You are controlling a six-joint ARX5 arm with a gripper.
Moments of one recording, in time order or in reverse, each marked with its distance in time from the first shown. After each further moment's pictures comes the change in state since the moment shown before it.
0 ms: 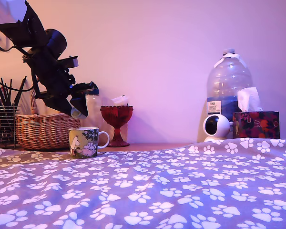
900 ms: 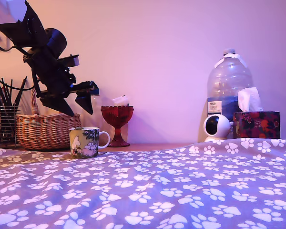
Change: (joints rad) arm 0.000 0.000 0.000 0.017 0.014 0.026
